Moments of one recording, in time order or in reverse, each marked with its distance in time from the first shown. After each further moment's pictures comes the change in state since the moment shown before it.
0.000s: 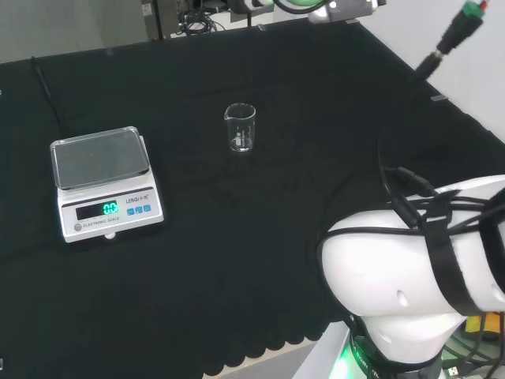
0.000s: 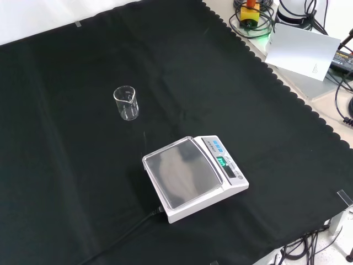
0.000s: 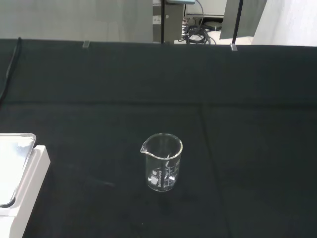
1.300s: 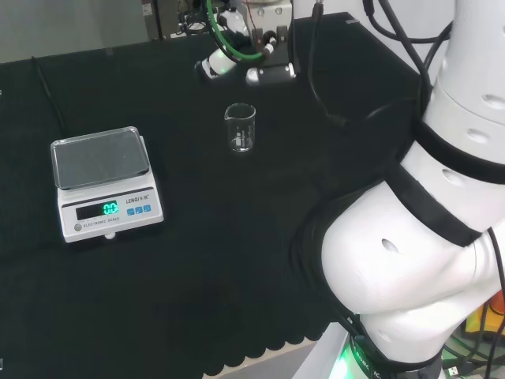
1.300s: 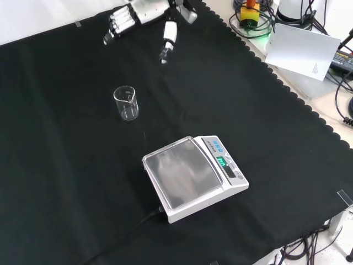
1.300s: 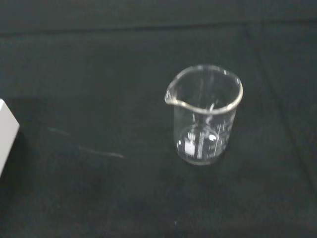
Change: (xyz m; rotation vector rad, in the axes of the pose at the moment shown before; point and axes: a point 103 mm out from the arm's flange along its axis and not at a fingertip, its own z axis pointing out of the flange) arm 0.029 0.166 0.190 0.173 0.067 0.017
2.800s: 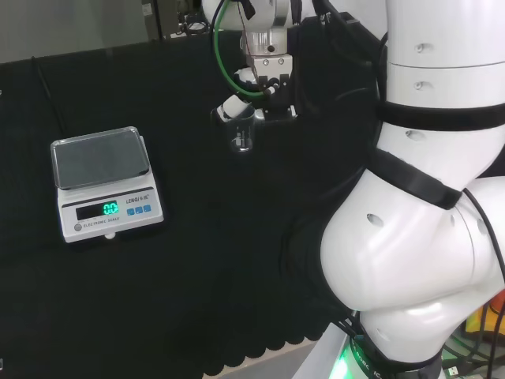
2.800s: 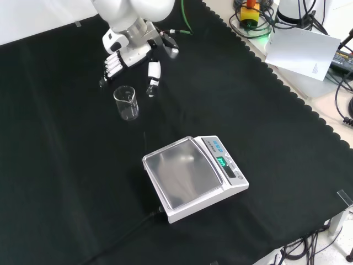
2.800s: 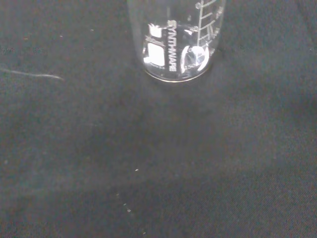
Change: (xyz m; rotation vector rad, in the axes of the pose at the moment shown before) arm -0.034 0.066 0.113 0.181 0.021 0.046
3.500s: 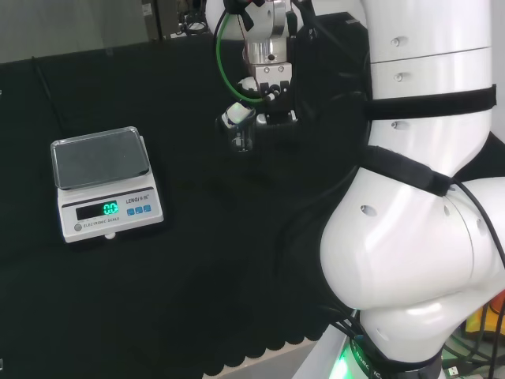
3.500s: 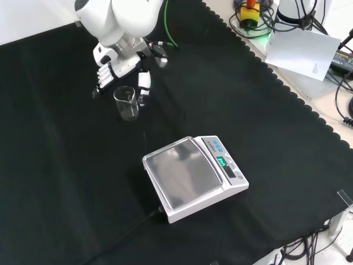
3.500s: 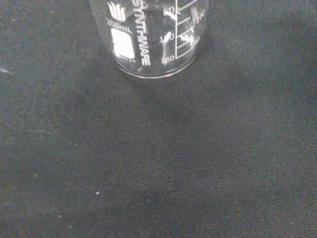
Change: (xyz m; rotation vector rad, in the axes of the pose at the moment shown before) arm -0.012 0.042 0.023 0.046 -0.013 0.007
